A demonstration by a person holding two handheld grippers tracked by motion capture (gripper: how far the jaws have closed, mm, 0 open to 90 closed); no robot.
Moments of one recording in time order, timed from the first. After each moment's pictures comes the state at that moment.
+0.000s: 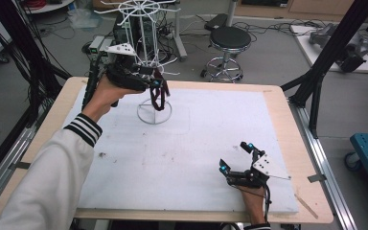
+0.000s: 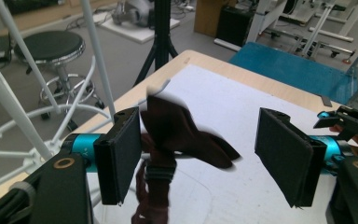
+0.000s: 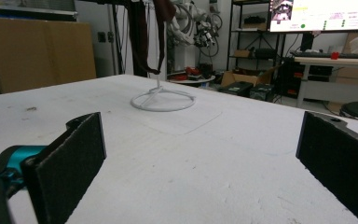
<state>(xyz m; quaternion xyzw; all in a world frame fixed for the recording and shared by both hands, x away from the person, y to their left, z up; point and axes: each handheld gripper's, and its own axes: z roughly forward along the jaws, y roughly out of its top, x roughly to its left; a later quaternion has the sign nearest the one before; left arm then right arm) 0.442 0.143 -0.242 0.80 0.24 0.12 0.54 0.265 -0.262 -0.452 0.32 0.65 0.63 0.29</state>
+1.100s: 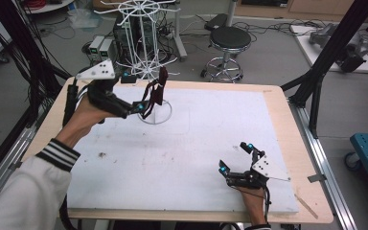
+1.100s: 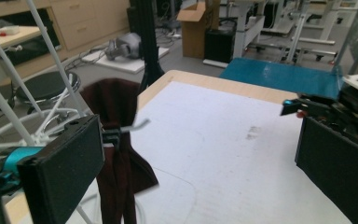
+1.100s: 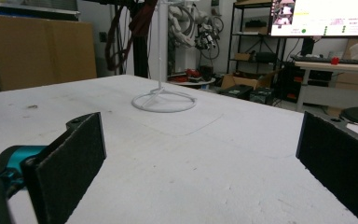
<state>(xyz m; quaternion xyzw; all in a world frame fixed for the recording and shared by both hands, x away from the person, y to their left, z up) 0.373 0.176 -0.252 0.78 0.17 0.16 0.59 0.263 -0.260 -0.453 0.31 0.65 0.63 0.30</state>
